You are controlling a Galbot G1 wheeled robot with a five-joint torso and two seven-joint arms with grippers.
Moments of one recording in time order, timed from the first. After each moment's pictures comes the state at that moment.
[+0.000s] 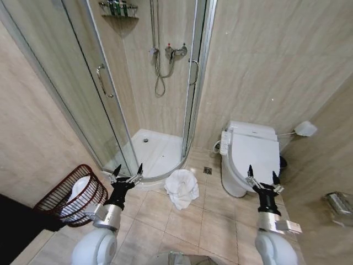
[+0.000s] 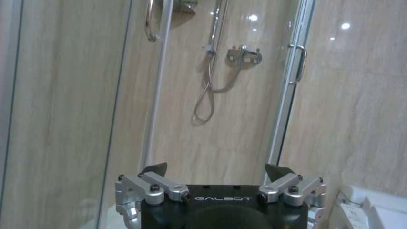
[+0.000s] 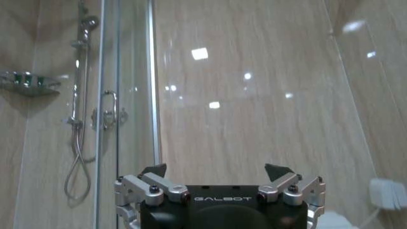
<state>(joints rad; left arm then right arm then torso) 1.75 -1.55 -0.64 -2.41 -0.27 0.16 0.08 -1.58 1.49 0.79 2.01 0.33 0.42 -0.07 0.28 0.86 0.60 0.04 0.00</state>
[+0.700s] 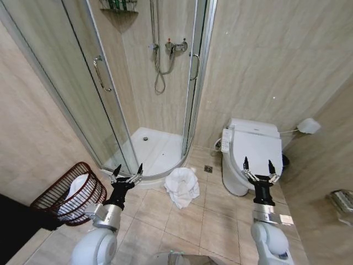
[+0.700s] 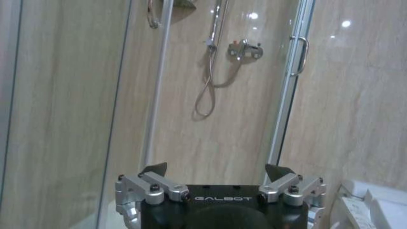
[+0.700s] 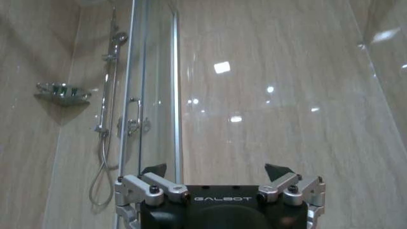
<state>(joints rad) 1.75 -1.55 -0.64 -2.41 -0.27 0.16 0.08 -1.52 1.46 0.79 1.97 0.35 0.44 -0.16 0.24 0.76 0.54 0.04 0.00</state>
